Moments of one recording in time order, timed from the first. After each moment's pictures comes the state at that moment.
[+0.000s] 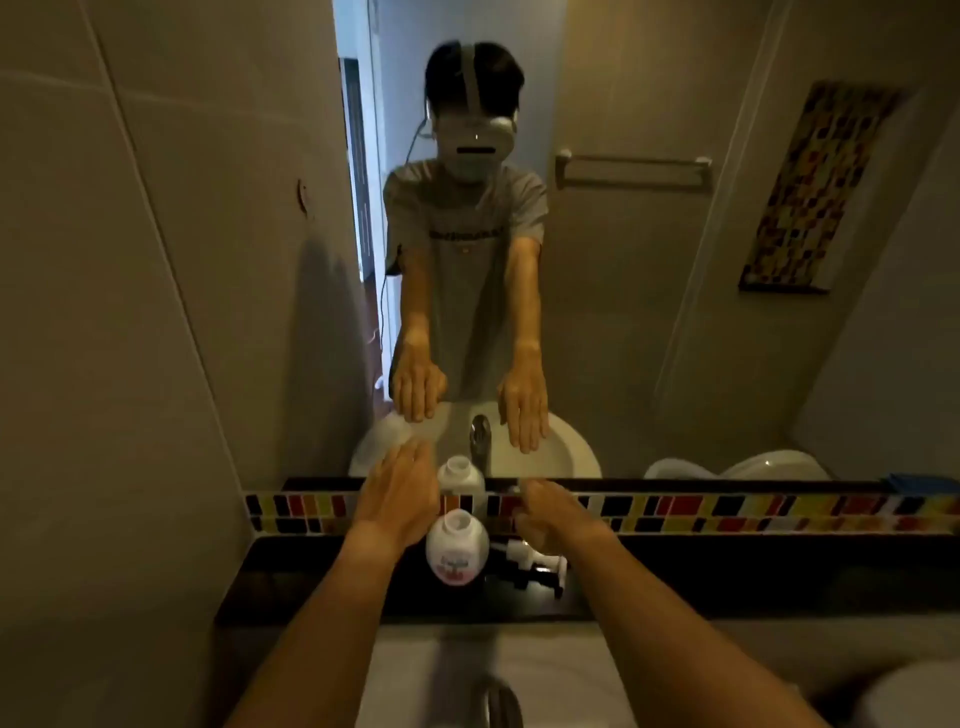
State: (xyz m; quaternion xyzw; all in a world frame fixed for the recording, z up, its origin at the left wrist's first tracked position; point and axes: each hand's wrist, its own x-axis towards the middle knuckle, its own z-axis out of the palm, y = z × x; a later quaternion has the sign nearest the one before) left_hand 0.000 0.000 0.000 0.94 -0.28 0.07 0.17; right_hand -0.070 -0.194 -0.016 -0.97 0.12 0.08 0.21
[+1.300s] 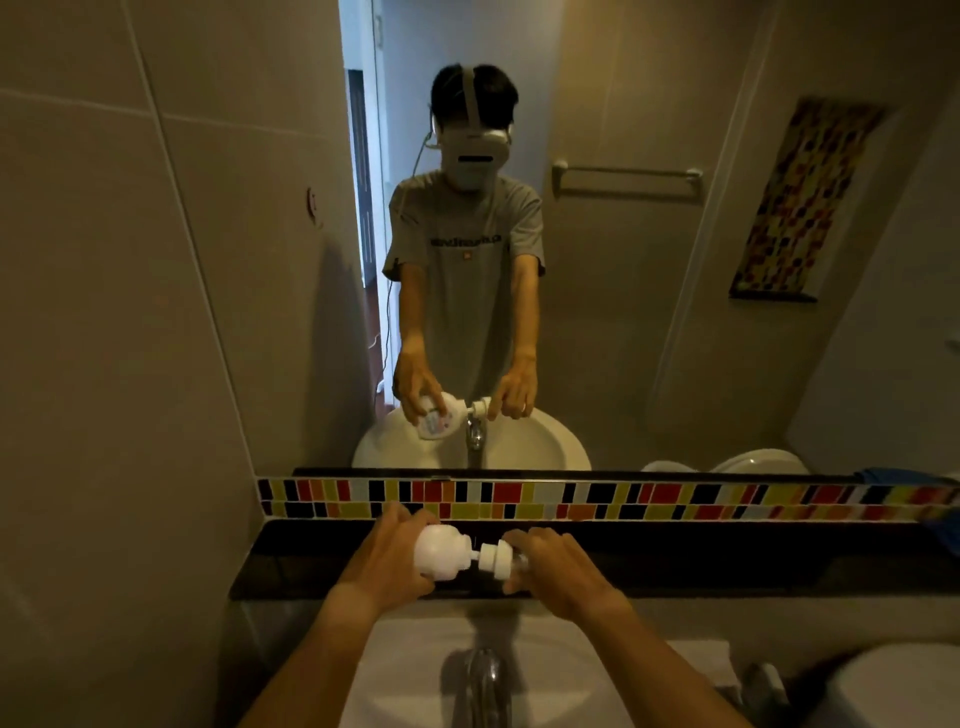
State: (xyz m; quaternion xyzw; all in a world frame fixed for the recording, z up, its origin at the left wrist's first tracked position) left_hand -0.064 0.038 -0.058 0.92 -0.29 -0.05 0.25; right_hand -0.157 -0.174 -0.056 -0.99 0.06 0.03 0.14
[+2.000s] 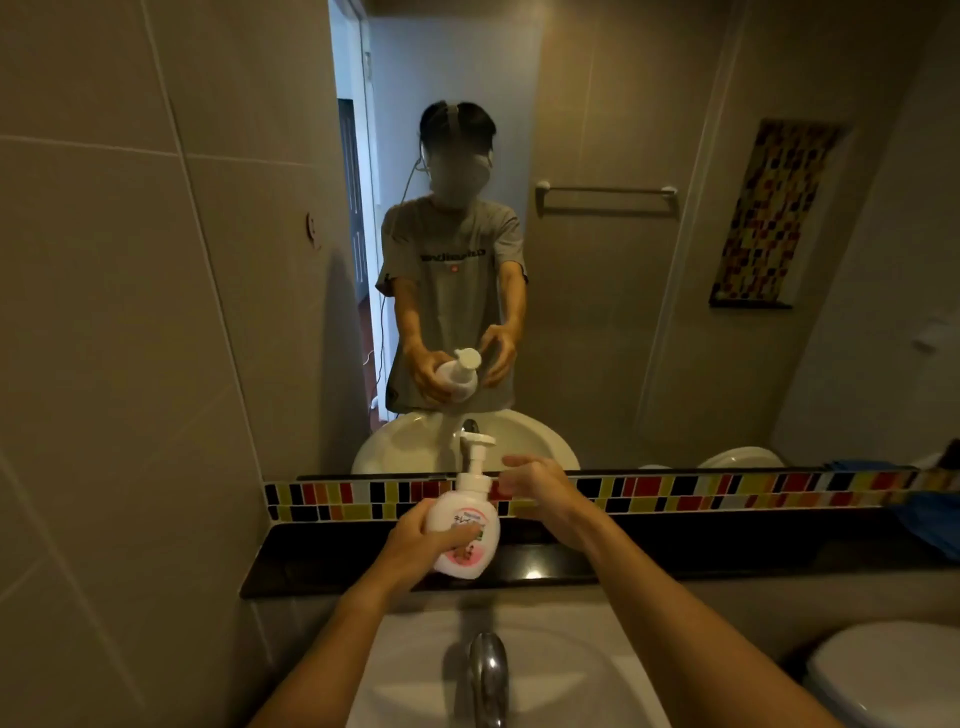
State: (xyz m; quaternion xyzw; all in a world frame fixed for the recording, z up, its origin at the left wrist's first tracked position) left_hand -0.104 0.025 -0.030 0.74 -0.17 -0.22 0.61; right_hand -0.160 -0.155 0.036 -0.71 0.19 -0.01 0.67
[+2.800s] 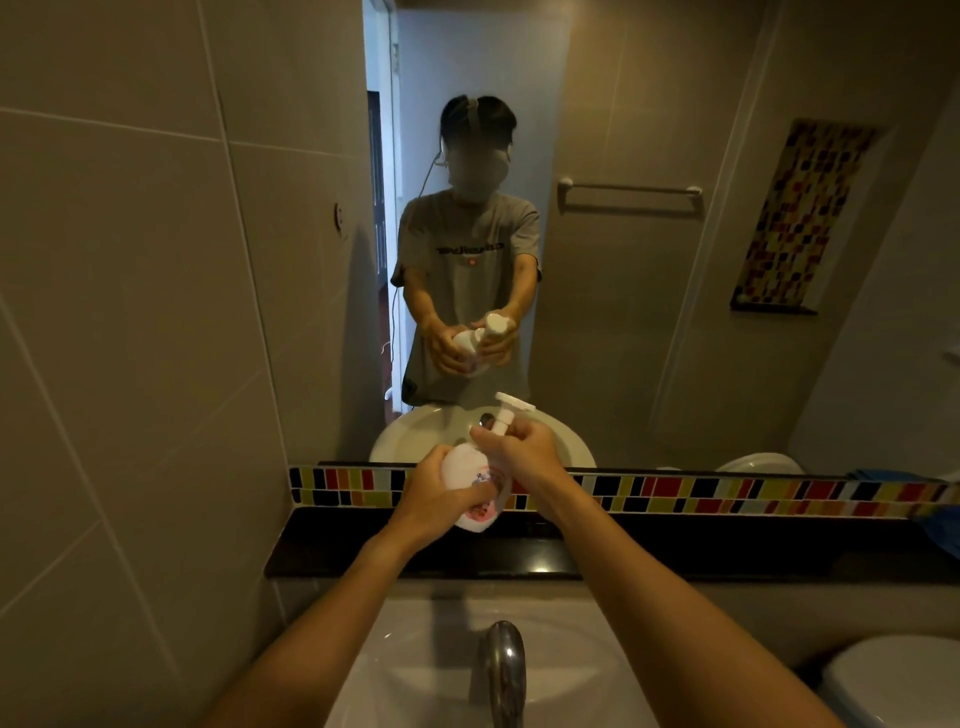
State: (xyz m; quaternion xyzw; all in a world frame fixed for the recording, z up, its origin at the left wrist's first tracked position) left_hand -0.097 0.027 0.014 0.77 -0.21 -0.11 0.59; right_hand -0.127 -0.108 0.050 -0.71 0.17 -0.14 0.67
